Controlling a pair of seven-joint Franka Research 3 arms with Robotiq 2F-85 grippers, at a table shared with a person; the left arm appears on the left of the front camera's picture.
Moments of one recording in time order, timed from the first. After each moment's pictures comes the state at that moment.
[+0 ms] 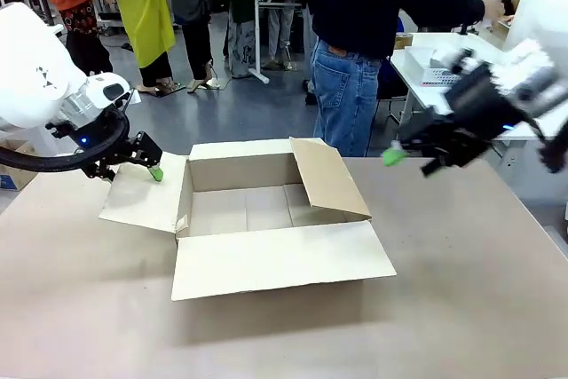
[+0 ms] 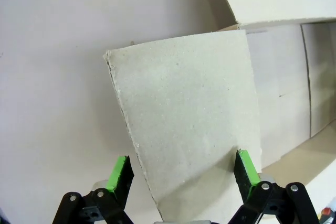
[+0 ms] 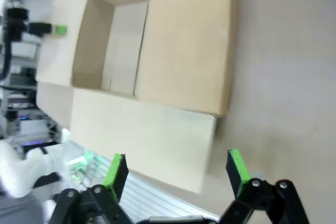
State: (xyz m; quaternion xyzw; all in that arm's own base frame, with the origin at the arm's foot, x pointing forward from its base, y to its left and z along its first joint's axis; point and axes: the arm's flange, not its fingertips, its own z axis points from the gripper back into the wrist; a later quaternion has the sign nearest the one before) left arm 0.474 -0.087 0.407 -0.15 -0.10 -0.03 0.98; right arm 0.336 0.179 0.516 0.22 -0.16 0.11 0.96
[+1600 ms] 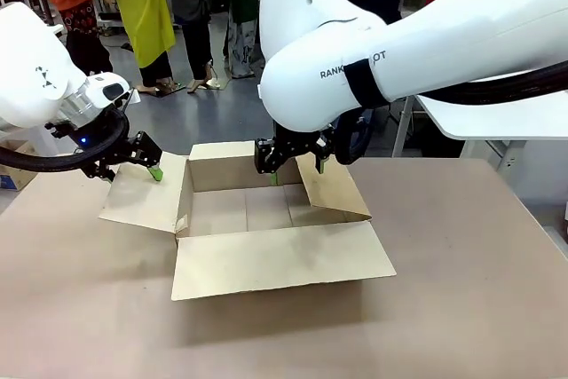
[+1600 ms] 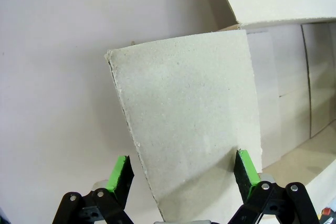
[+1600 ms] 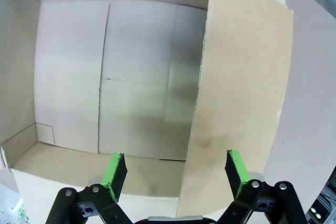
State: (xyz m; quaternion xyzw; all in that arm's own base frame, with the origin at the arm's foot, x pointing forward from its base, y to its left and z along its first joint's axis) left arm 0.474 -0.087 0.407 -0.15 -0.10 -0.03 0.98; right arm 0.448 0.378 0.440 -0.04 -0.08 0.13 0.99
